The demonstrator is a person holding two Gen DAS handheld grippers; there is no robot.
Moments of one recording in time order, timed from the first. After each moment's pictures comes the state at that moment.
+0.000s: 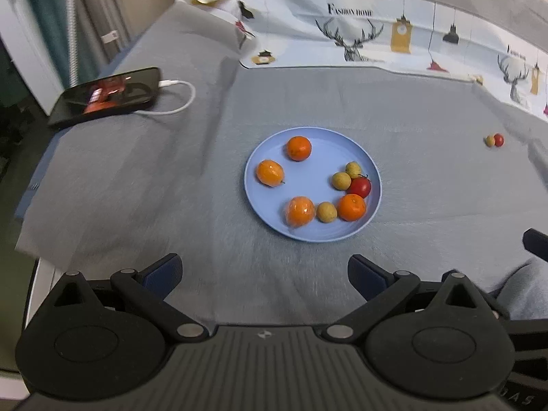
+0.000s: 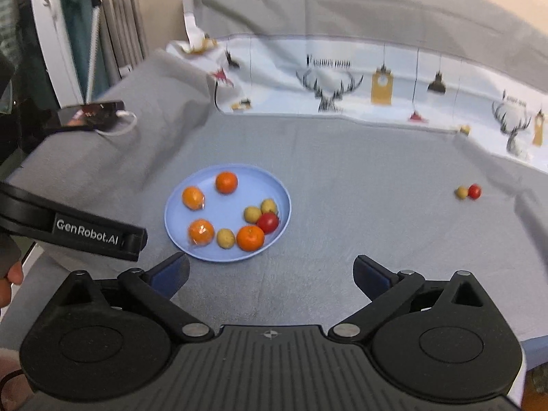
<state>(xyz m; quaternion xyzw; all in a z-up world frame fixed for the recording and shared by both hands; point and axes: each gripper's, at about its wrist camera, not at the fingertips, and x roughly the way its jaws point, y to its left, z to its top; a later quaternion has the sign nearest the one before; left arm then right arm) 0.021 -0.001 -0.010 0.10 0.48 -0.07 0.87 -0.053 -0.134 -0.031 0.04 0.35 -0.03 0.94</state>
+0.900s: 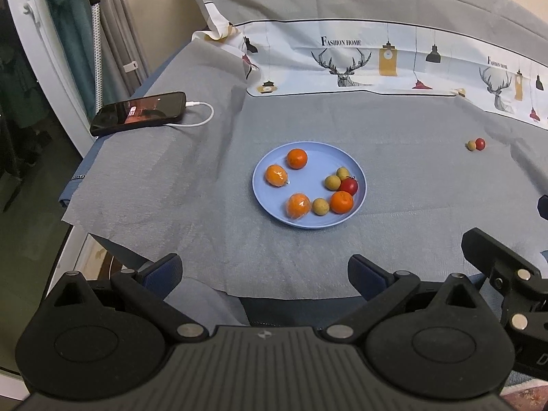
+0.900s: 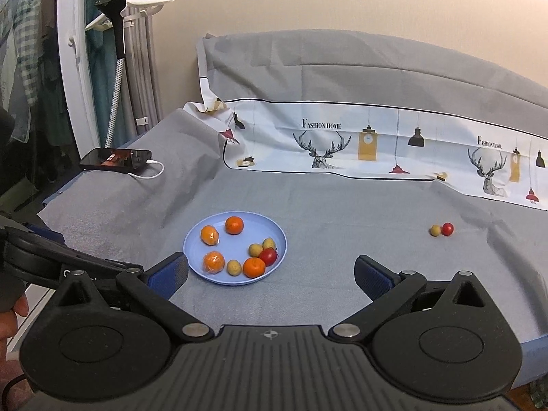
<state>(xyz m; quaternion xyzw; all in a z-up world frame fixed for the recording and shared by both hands) -0.061 0.006 0.021 0.12 0.43 -0.07 0.89 -0.137 -0.126 0.007 0.03 0.26 -0.03 0.97</state>
